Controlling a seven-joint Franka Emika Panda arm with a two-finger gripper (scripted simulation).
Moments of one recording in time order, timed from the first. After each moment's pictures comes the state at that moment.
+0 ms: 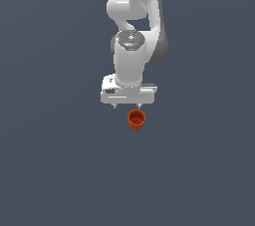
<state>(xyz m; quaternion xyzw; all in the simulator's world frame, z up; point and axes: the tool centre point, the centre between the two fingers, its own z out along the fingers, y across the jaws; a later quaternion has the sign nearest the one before) -0.008 -0.002 0.166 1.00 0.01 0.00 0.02</state>
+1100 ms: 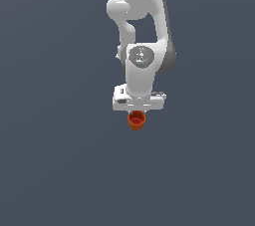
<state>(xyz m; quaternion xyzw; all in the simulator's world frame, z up) -0.003 0.042 0.130 1.00 0.01 -0.02 -0.01</state>
